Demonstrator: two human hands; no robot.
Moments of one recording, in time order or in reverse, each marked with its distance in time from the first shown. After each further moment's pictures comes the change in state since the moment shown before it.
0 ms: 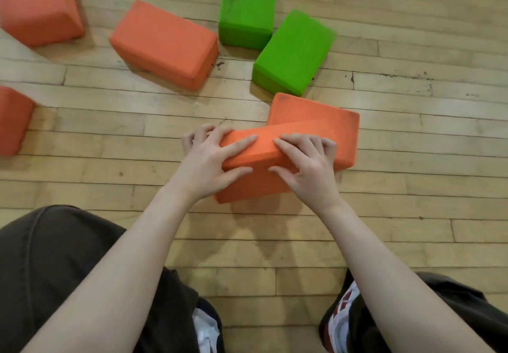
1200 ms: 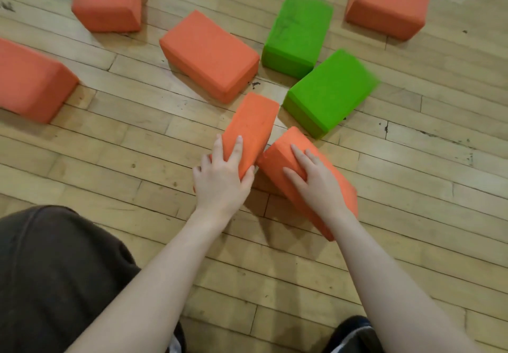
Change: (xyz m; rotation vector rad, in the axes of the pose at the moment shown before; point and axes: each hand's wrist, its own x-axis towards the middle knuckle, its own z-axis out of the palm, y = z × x) left_hand 0.015 0.030 0.023 0.036 0.169 -0.681; right_hand 0.048 0.044 0.045 0.168 -0.540 0.286
